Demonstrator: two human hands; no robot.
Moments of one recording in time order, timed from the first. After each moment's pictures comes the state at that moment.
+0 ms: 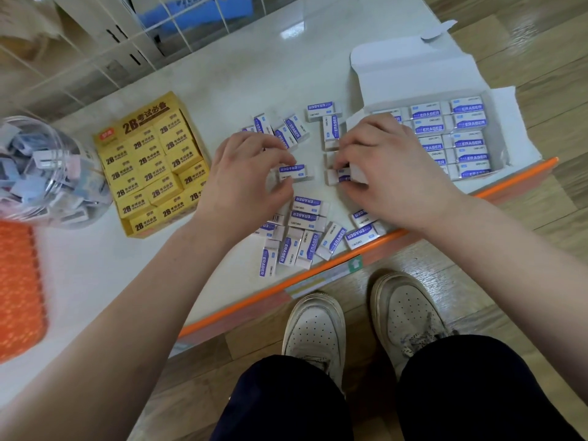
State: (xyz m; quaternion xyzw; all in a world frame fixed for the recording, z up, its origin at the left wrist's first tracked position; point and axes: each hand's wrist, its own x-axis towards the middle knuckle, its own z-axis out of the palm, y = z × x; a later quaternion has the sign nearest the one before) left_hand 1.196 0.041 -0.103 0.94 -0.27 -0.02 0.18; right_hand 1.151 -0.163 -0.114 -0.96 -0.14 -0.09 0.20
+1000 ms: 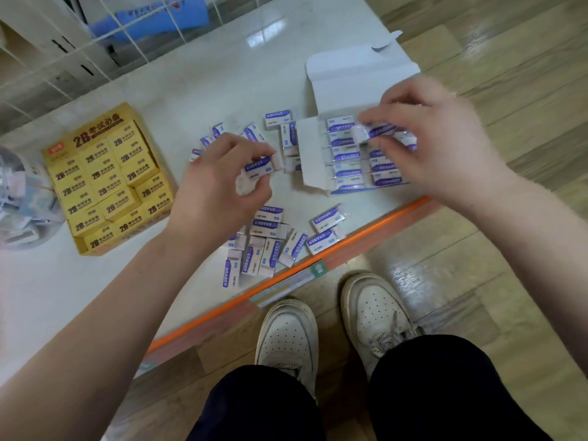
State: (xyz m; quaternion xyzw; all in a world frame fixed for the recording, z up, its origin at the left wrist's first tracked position) left_hand 1.189 0.018 -0.095 0.91 -0.28 0.01 0.30; right_hand 1.141 -0.236 -0.082 -0.96 -0.08 -0.12 0.24
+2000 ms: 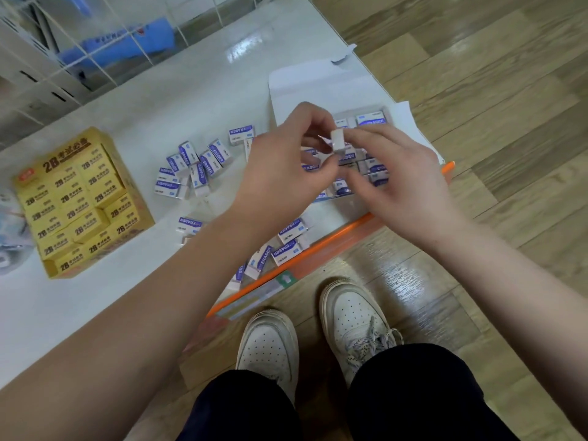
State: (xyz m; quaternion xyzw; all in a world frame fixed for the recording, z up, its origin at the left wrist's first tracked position) left_hand 1.170 -0.094 -0.068 0.83 -0.25 -0.10 0.48; right_hand 1.105 -0.238 -0.099 -0.93 0.03 -0.14 0.35
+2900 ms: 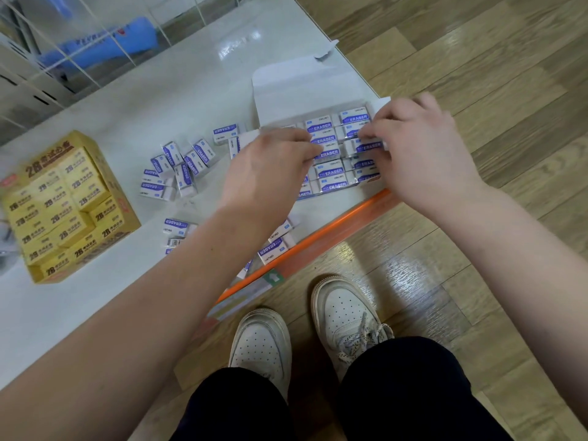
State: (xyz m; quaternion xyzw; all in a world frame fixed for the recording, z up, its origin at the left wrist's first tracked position) left_hand 1.180 -0.095 -0.090 0.91 -0.34 -0.02 0.22; right_hand 1.113 -0.270 -0.087 -0.99 0.07 -0.06 0.12
